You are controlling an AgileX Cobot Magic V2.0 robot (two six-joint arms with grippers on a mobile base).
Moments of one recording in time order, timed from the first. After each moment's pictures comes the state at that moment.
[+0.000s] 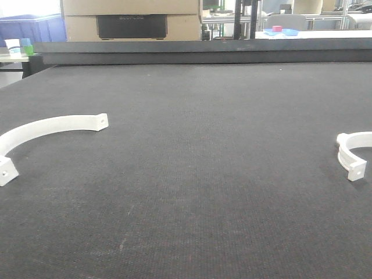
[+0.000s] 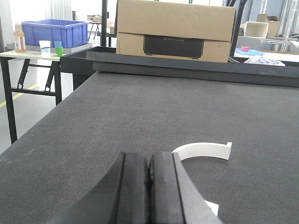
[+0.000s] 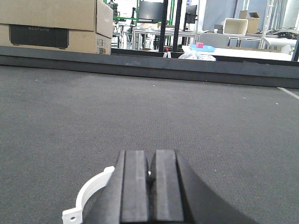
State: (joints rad) left arm 0.01 0.00 0.00 -0.04 0.05 0.00; right arm -0.08 0.00 0.00 -0.02 0.07 0.00
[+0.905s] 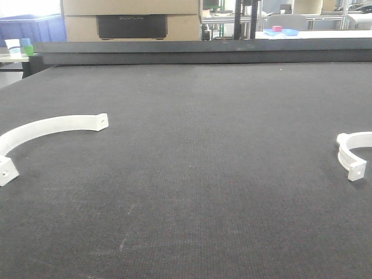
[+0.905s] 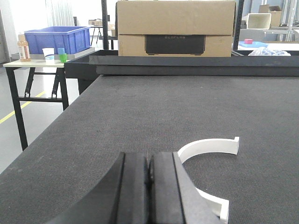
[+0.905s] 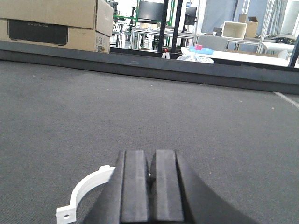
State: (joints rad) left arm 0.01 0.00 0.00 0.04 0.05 0.00; right arm -0.08 0.00 0.00 -0.07 0.07 0.00
